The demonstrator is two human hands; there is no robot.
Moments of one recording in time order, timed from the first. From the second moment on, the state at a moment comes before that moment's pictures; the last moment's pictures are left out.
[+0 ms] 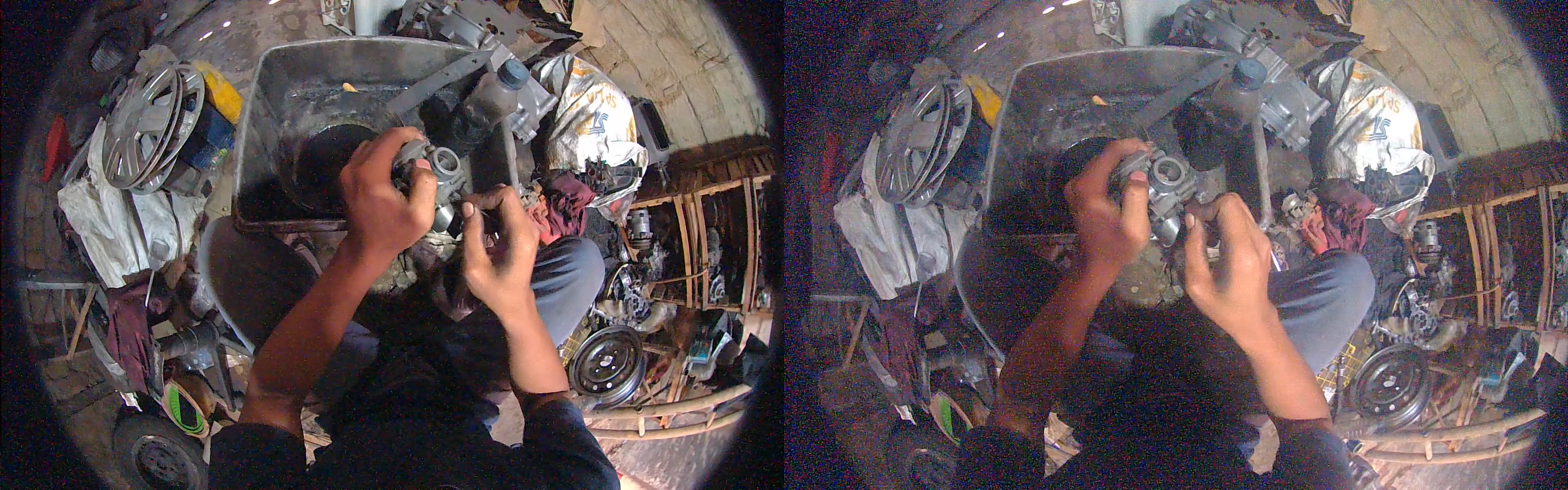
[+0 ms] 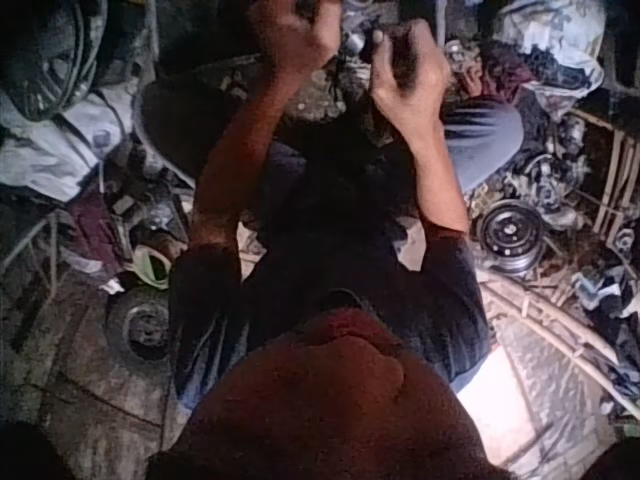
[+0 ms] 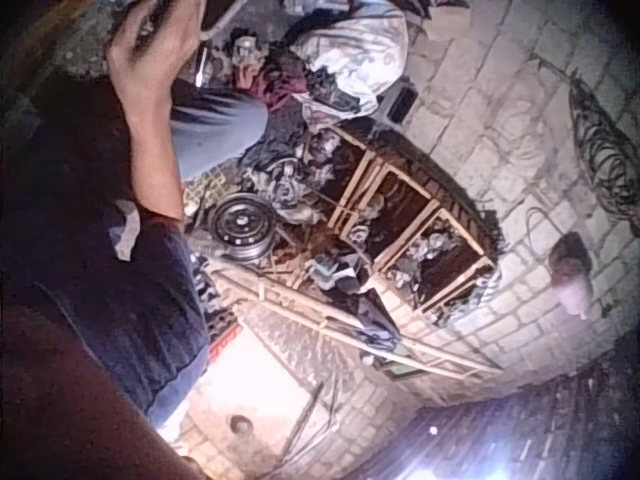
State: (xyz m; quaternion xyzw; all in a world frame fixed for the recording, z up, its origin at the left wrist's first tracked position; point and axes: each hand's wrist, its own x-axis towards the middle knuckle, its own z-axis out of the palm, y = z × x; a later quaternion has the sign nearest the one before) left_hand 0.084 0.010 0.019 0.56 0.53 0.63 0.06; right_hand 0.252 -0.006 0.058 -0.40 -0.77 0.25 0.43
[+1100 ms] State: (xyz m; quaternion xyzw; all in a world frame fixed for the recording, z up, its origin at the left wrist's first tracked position) left_hand 0.085 0.010 0.016 0.57 0.56 0.60 0.01; right_hand 0.248 -0.013 0.060 -0.44 -0.75 0.17 0.47
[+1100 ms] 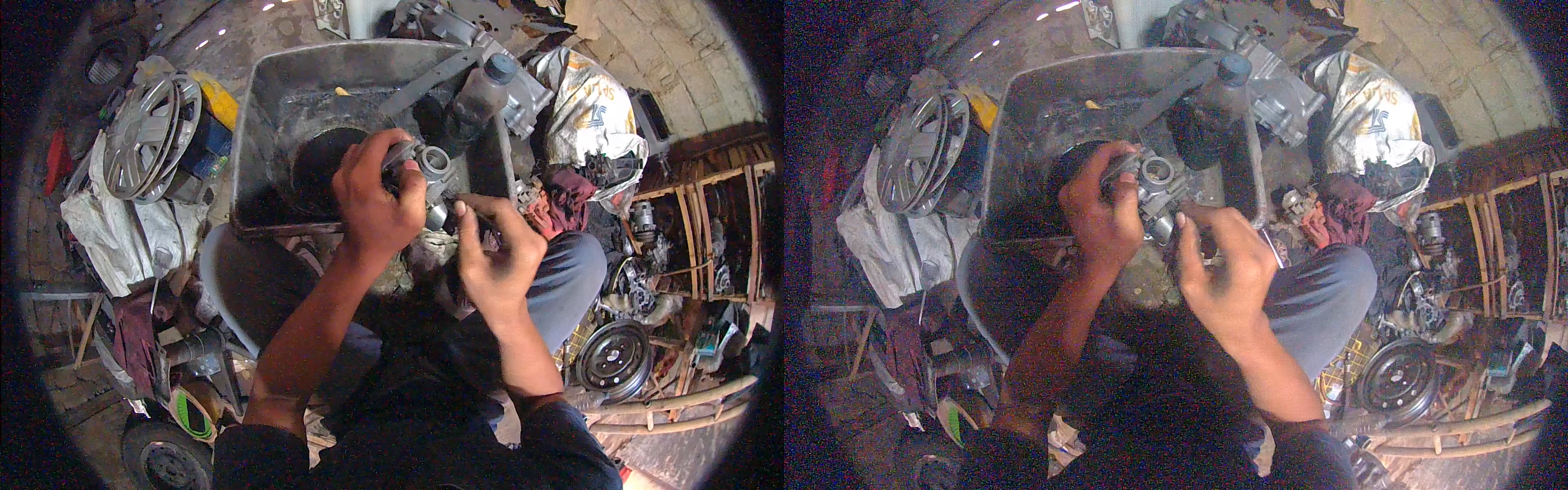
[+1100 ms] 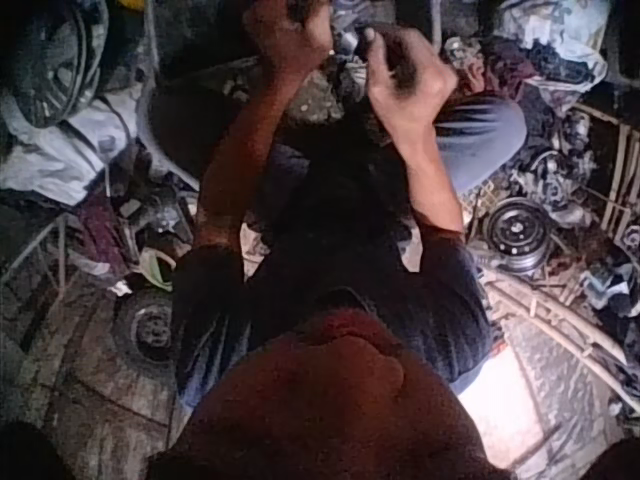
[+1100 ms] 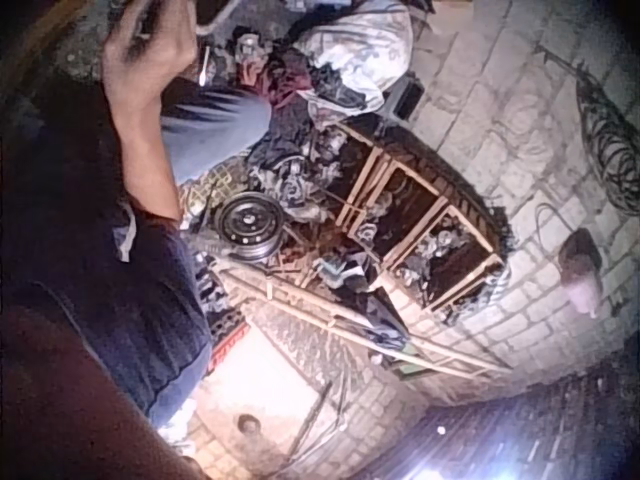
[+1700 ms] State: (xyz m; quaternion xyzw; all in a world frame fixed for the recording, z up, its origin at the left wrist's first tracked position) left_hand 0.084 0.012 0.015 0.57 0.56 0.61 -0.01; right_hand 0.244 -0.021 0.060 -0.40 -0.78 0.18 0.44
